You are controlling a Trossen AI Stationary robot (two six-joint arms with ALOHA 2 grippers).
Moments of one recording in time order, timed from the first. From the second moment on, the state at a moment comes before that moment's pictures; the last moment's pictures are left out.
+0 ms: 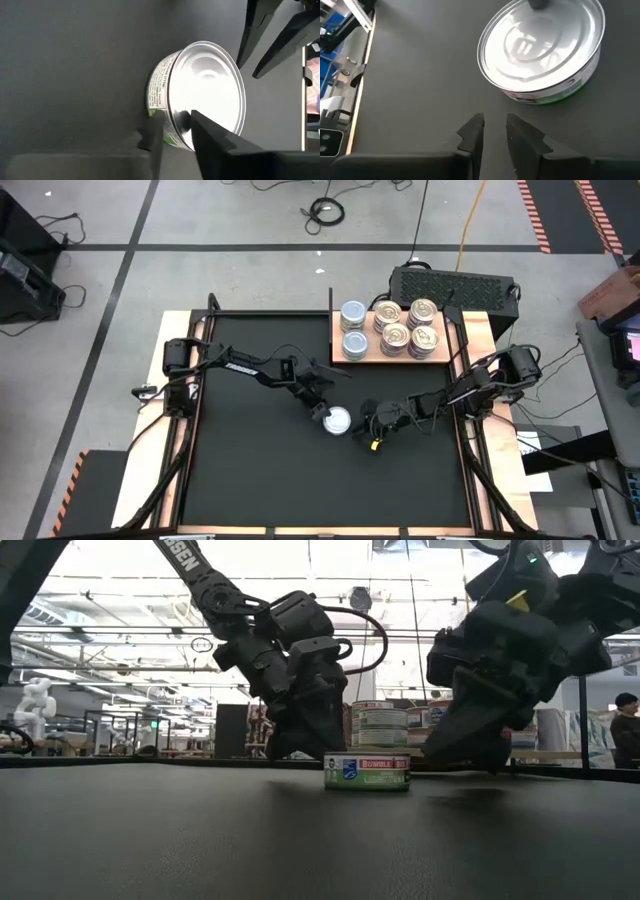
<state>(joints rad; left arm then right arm) 0.15 1.94 1.08 -0.03 0.45 -0.46 0.21 1.62 0.47 0.53 -0.02 0.74</state>
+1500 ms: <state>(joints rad) 0.26 1.85 1.23 -0.10 0.65 -0.61 0.20 1.46 0.36 0.42 -0.10 0.73</state>
